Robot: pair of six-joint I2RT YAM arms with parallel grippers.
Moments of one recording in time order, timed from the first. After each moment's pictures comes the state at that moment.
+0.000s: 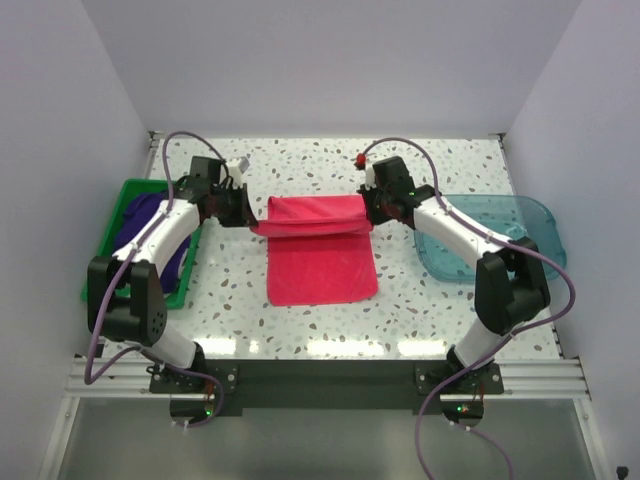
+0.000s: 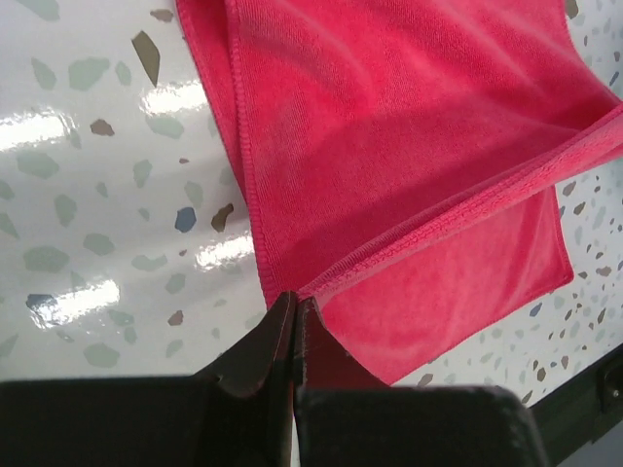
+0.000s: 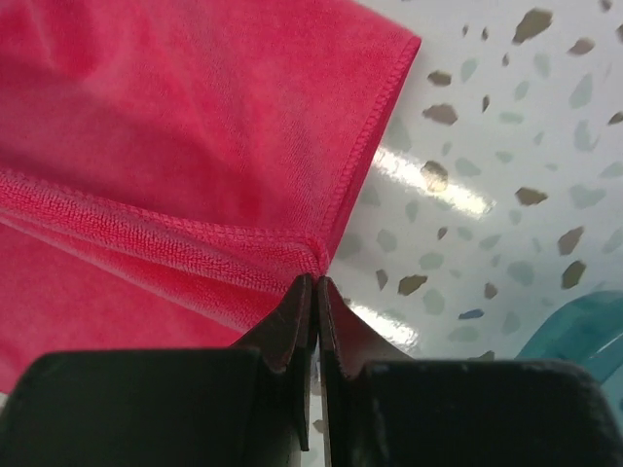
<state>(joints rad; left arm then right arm) -0.13 1.57 1.18 -0.54 0.37 -0.18 0.45 1.68 1.28 -0.43 0.03 0.01</state>
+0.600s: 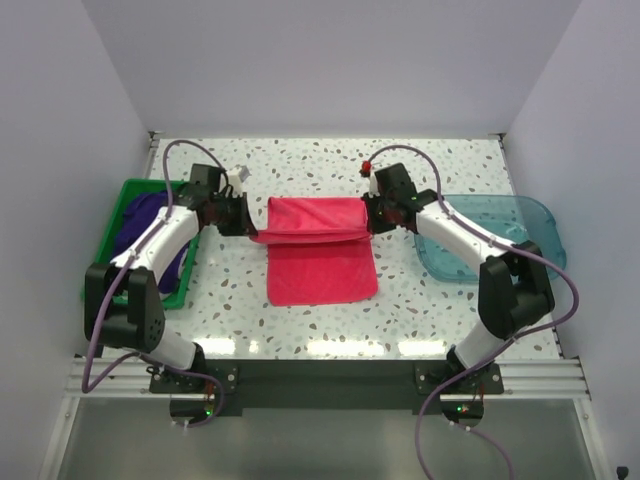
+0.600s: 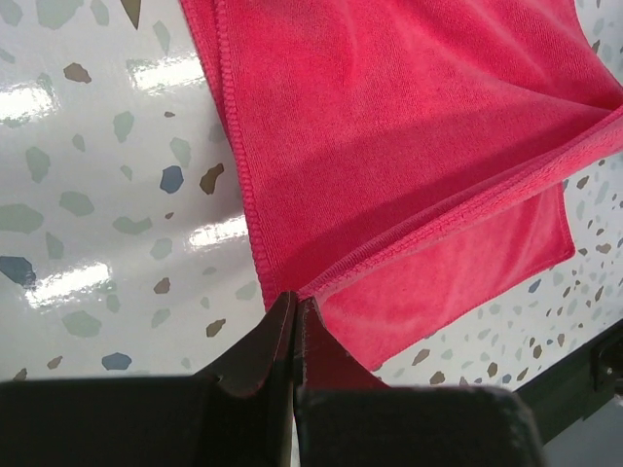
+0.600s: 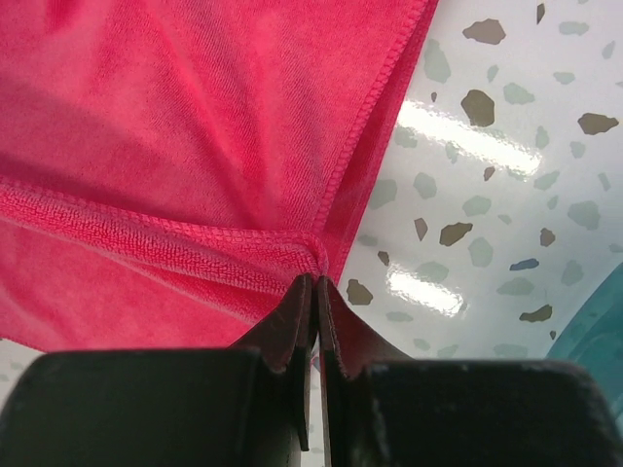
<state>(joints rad) -0.14 1.52 1.10 -0.57 0.38 -0.18 0.45 1.65 1.21 -0.49 -0.02 0.14</state>
